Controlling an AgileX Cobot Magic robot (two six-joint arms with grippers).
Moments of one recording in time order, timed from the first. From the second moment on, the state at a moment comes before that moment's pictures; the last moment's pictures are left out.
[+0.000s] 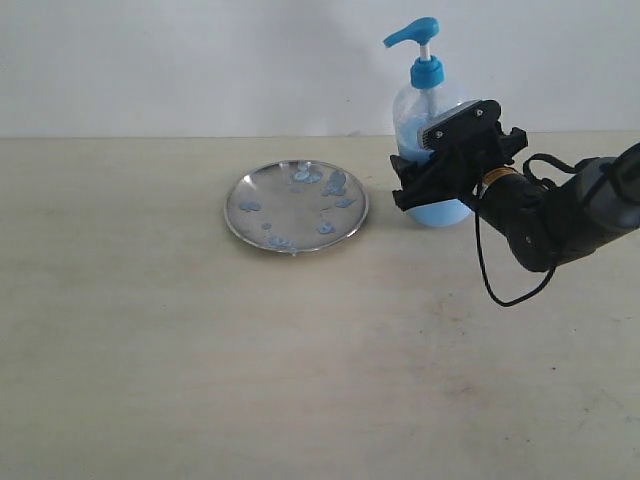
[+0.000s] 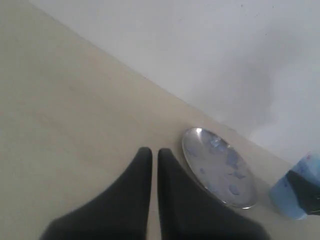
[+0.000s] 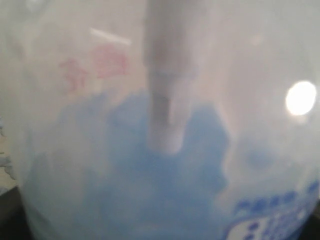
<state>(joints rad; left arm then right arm) -0.01 0.45 -0.19 -0.62 0.10 0.10 0.10 2.23 -1.09 -0.12 -0.89 -0.24</state>
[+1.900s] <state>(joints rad) -0.41 2.08 -1.83 -1.32 0.43 1.63 0.14 2.27 -1.19 -0.09 -0.84 -0.24</state>
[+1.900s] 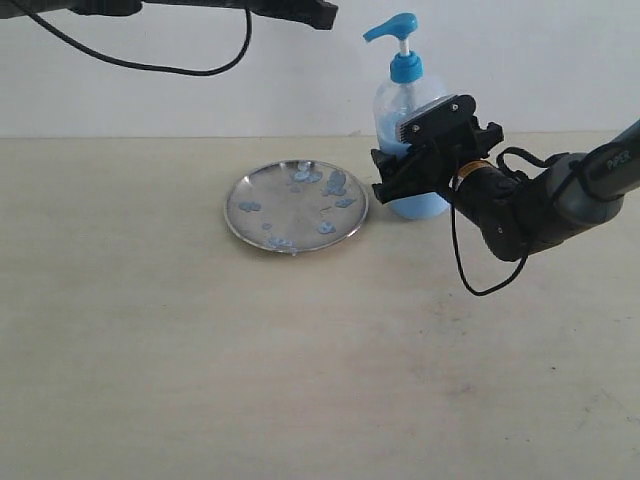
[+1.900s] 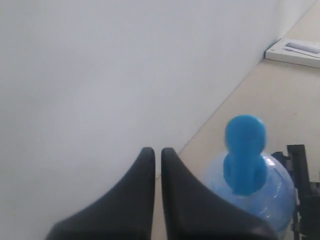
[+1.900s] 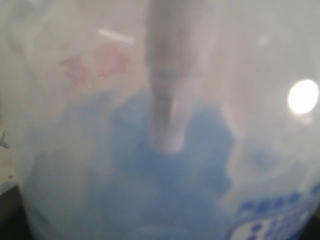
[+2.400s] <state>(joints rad) -0.44 2.08 -1.83 -1.33 0.45 1.68 0.14 2.27 -1.20 -0.09 -0.82 -0.29</state>
